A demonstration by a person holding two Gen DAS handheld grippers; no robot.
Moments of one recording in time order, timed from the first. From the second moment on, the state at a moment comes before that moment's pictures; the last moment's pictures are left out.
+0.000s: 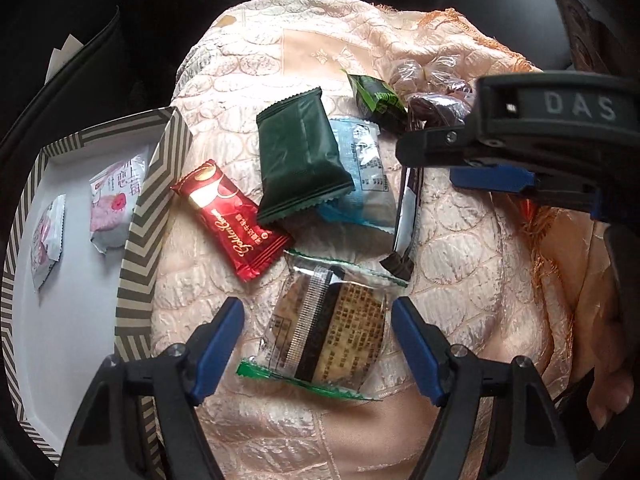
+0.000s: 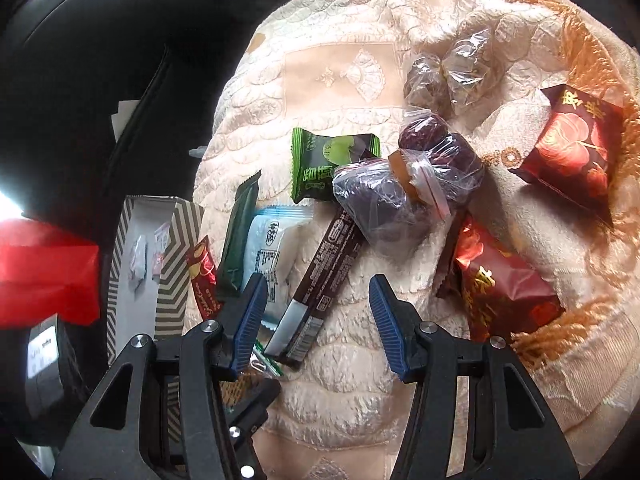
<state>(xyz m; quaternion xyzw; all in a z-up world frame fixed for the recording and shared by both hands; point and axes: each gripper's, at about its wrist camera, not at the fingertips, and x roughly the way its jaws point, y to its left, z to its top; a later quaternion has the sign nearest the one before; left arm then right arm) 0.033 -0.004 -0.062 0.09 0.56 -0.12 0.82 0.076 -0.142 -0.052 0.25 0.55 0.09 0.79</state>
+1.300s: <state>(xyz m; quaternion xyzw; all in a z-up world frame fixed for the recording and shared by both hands) 0.007 0.026 -0.042 0.07 0.55 -0.11 0.83 0.028 -0.140 -0.039 0.15 0.55 0.11 0.81</state>
